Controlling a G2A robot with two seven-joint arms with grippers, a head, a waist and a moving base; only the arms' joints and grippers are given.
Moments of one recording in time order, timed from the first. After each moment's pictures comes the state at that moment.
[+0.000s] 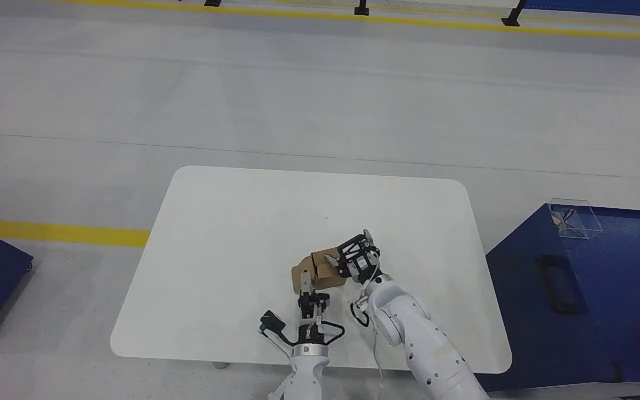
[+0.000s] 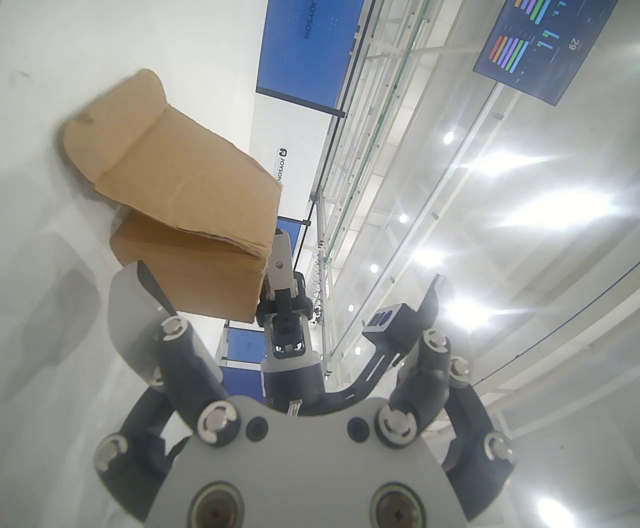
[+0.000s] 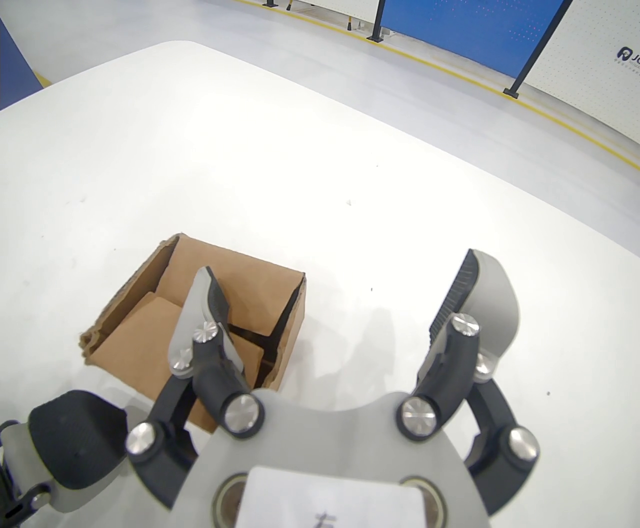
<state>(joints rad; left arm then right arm) 1.31 -1.72 -0.94 -1.02 -0.12 -0.62 0.50 -1.11 -1.37 1.07 -1.17 -1.44 -0.05 -0.03</state>
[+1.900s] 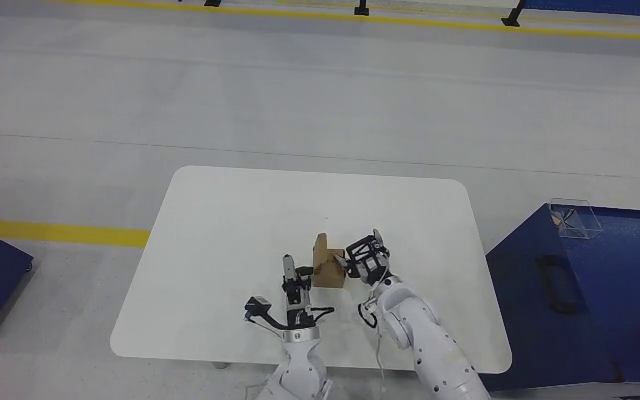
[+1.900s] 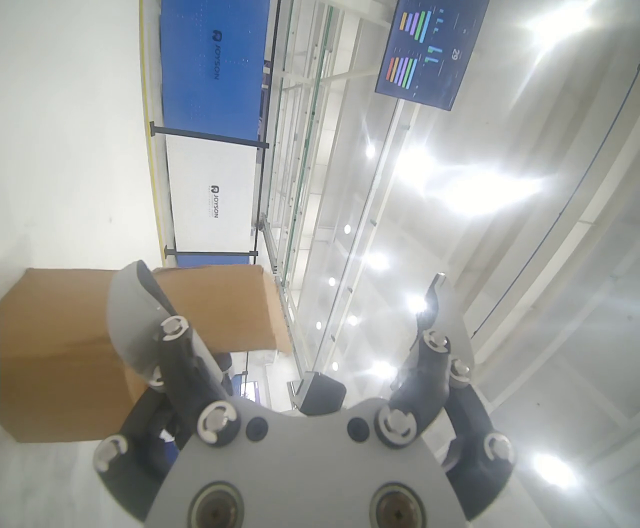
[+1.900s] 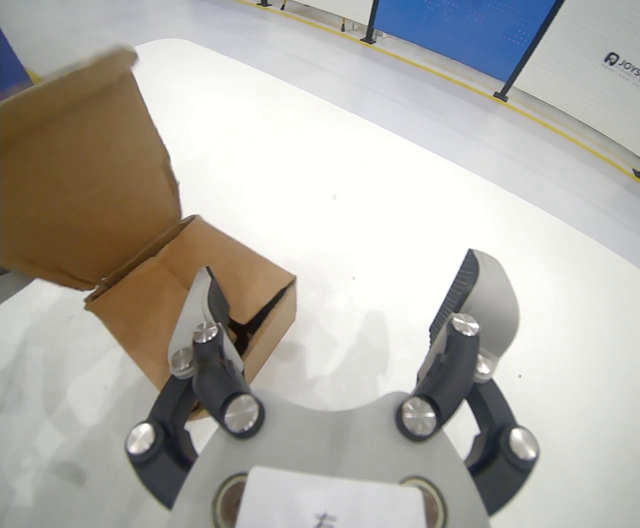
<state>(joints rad) 1.26 -1.77 -1.06 -1.00 0.12 -0.79 0.62 -1.18 -1.36 1.17 -1.26 -1.46 -0.06 -0.02</state>
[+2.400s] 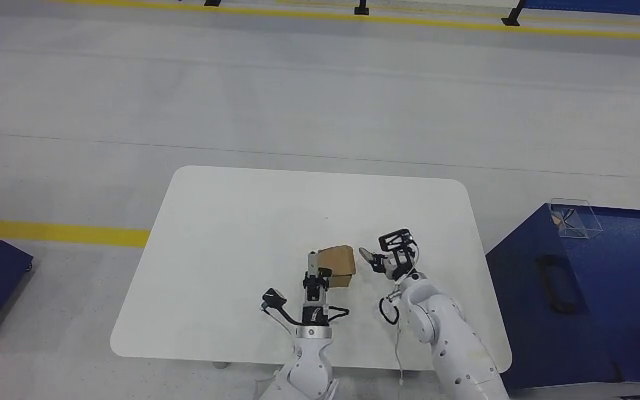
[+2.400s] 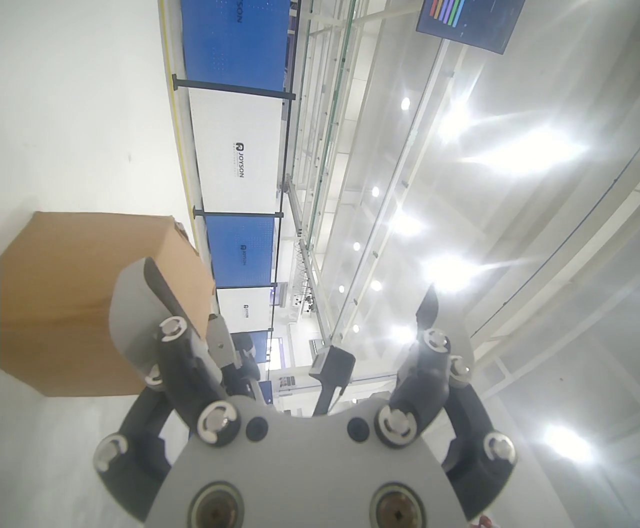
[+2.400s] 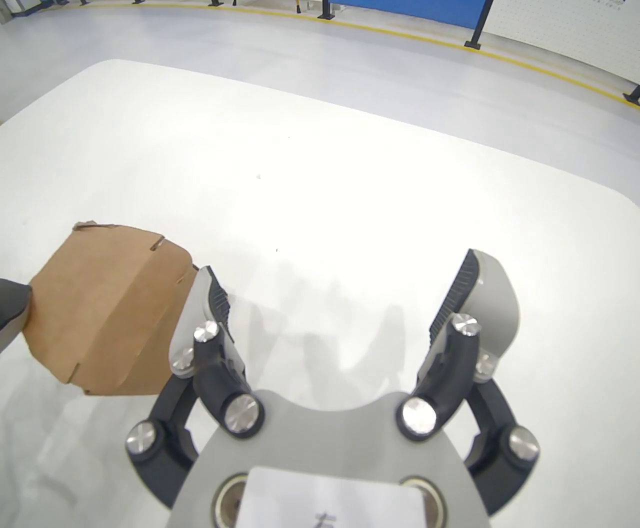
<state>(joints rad) 1.24 -1.78 -1.02 -0.95 0.11 -0.74 0.53 -1.18 -1.34 1.28 -1.23 -1.37 -0.13 0.06</state>
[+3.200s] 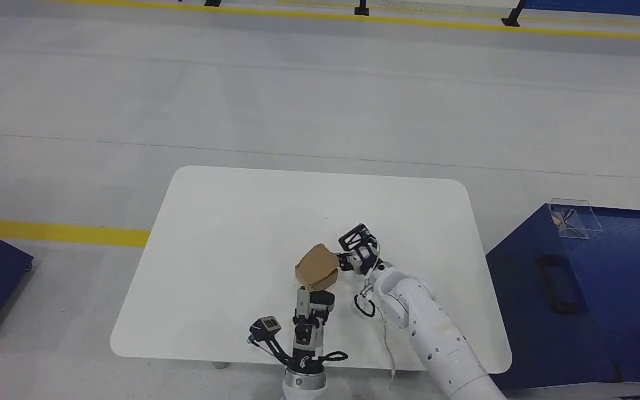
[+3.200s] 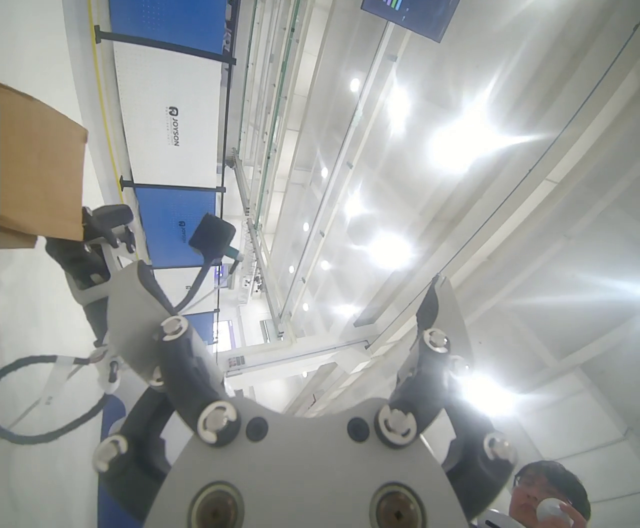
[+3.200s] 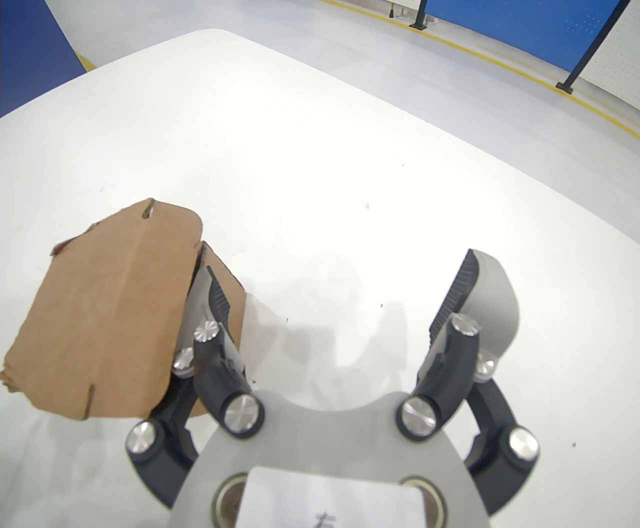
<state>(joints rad) 1.58 -1.64 -0.96 -1.47 0.11 -0.73 0.38 -0.98 -1.39 1.09 -0.99 -1.40 -0.26 -0.04</state>
